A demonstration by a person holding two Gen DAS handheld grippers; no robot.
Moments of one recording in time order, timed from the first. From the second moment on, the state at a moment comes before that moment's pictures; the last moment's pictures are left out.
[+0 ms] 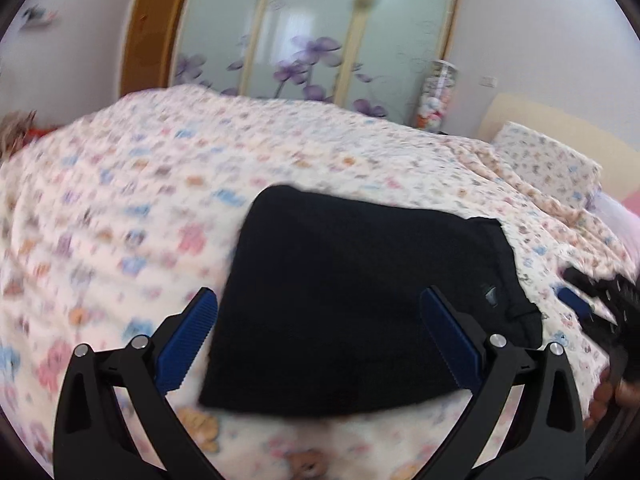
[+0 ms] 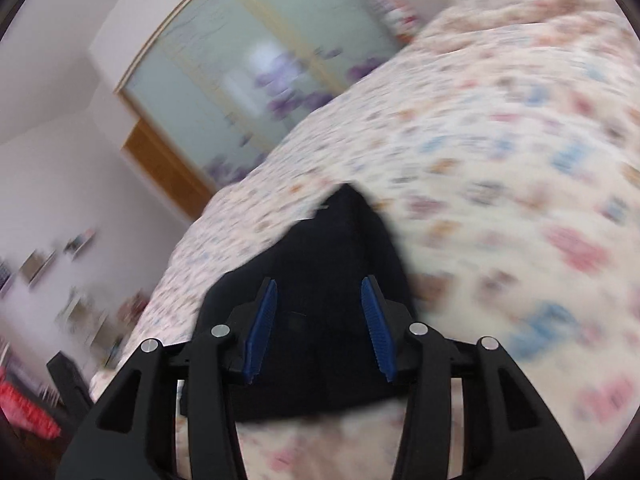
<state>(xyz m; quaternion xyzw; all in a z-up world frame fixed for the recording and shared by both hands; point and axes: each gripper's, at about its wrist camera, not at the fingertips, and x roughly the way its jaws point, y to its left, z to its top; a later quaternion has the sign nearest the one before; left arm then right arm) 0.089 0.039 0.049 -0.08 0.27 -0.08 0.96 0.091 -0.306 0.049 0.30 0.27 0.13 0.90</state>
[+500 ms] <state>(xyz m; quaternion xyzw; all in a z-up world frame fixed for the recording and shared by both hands) 0.126 0.017 -0.007 -0.03 0.36 -0.09 0.93 0.232 -0.278 0.006 0.32 0.41 0.11 0.84</state>
